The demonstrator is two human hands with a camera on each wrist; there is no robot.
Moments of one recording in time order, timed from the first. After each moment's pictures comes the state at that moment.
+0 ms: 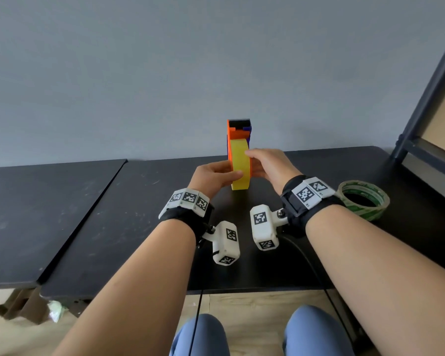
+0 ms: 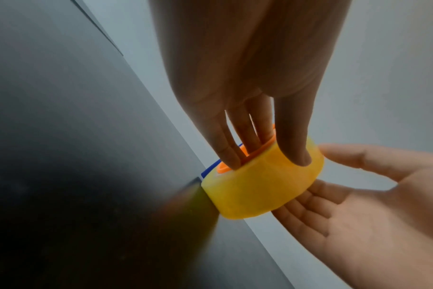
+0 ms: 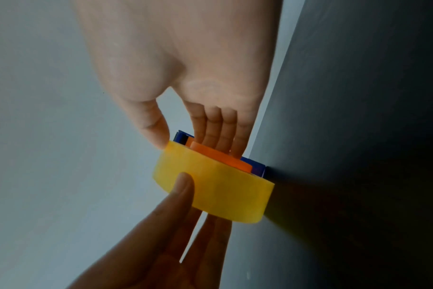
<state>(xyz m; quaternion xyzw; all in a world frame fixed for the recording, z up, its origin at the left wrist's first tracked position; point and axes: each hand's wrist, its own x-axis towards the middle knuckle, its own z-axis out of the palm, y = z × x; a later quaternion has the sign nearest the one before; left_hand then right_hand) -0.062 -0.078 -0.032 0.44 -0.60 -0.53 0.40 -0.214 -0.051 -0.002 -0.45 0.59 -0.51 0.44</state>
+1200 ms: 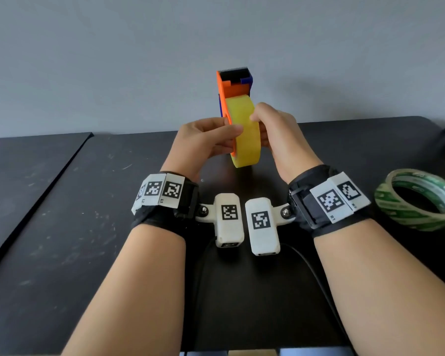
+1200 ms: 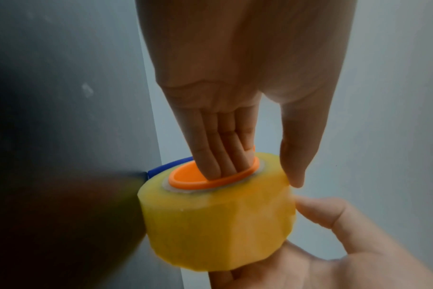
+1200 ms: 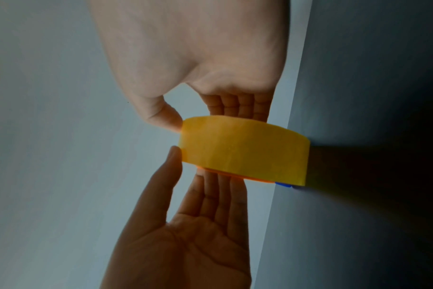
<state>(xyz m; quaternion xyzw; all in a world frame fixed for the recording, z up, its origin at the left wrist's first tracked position) -0.072 -0.137 -0.033 0.39 -0.58 -0.56 0.45 -0.213 -0.112 -0.022 -0.44 0.58 -0.55 0.41</state>
